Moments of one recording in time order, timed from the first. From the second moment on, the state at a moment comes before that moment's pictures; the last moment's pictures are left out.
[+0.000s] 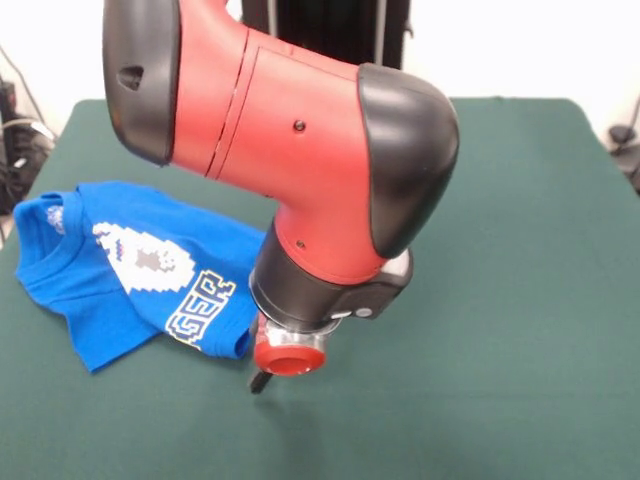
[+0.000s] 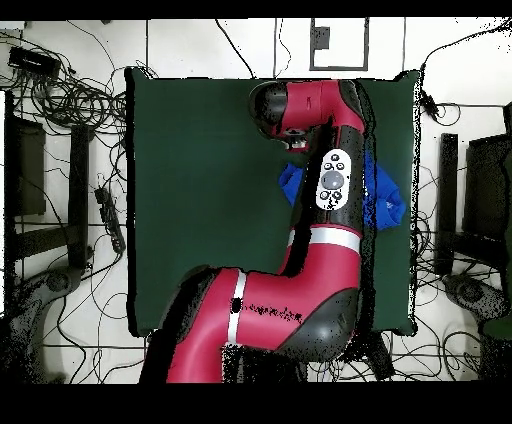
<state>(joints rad) -0.11 0.04 -0.12 0.45 -0.30 1.21 3.24</state>
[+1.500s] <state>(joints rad) -0.02 0.04 -0.22 0.45 -0.44 1.17 3.24</state>
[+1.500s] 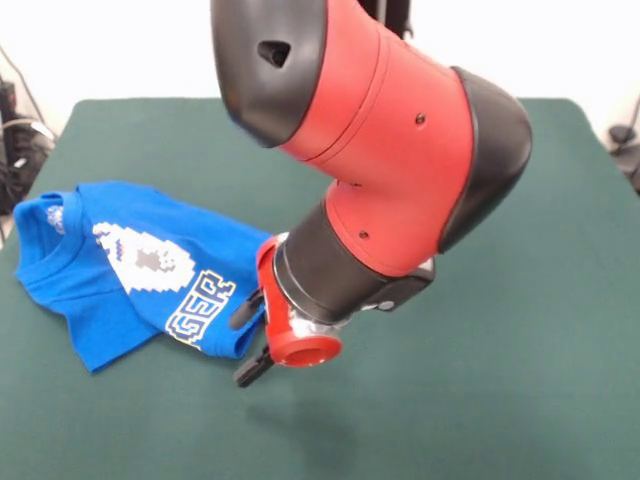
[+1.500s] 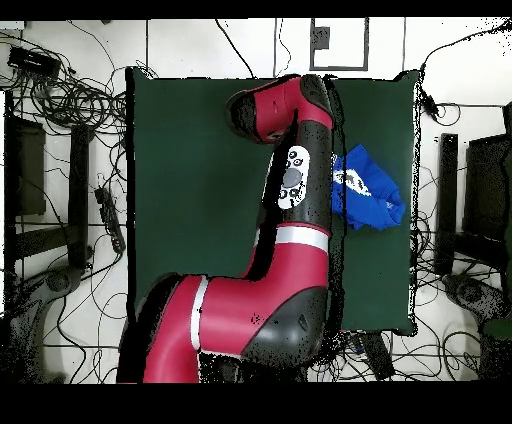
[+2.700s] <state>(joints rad) -0.11 0.02 -0.19 0.56 -0.37 1.01 3.24</state>
